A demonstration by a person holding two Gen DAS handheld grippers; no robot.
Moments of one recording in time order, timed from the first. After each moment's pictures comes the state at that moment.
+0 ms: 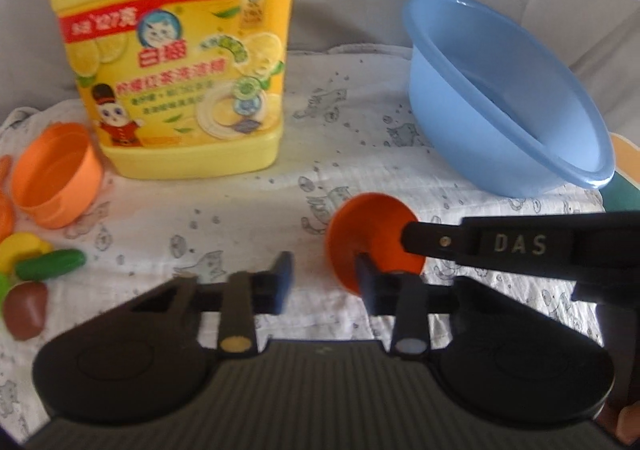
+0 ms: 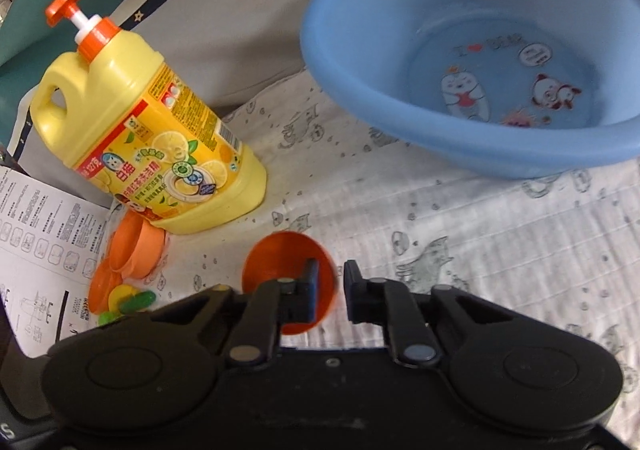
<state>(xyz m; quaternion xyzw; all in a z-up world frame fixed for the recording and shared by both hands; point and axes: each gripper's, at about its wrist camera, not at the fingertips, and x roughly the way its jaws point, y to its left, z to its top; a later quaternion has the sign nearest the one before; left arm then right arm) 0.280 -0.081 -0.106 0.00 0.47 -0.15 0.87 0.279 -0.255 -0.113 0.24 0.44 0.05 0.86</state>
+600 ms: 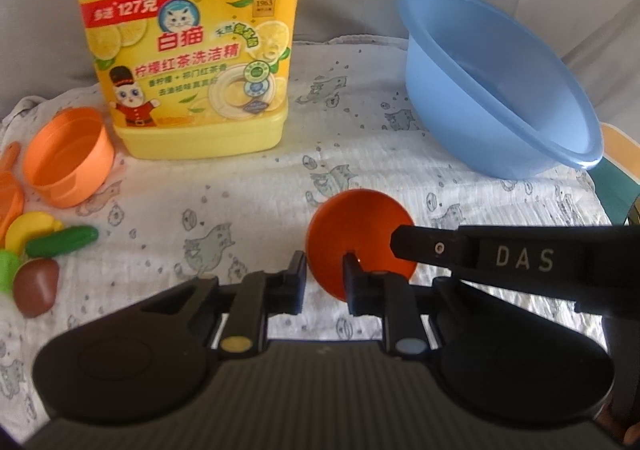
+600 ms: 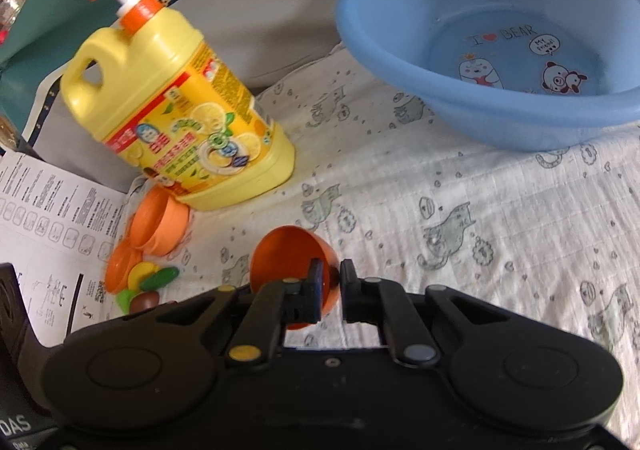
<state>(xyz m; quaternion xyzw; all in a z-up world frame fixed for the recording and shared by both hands) 0.260 -0.070 -0.098 0.01 0.47 -0.15 0.87 0.249 -0.236 -0.100 0.23 0.44 0.07 0.86</state>
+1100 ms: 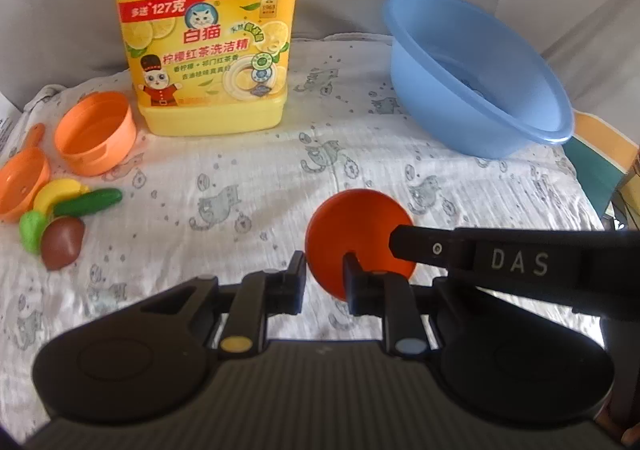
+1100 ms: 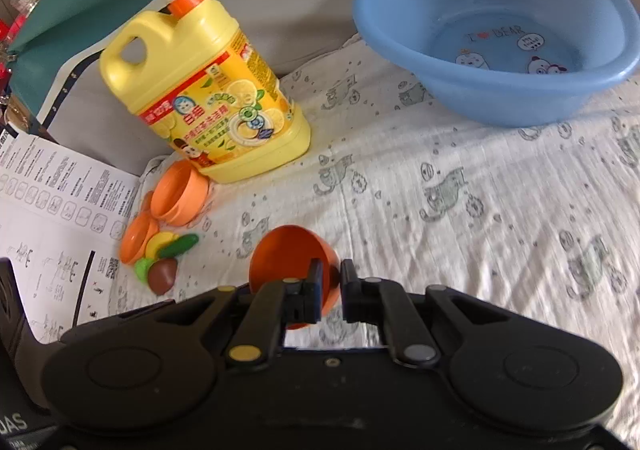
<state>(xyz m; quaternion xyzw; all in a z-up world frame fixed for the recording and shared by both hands) 0.217 -0.064 -0.072 0.00 0.48 -0.14 0.87 0.199 -0.229 -0.077 0.22 0.45 0.07 0.86</state>
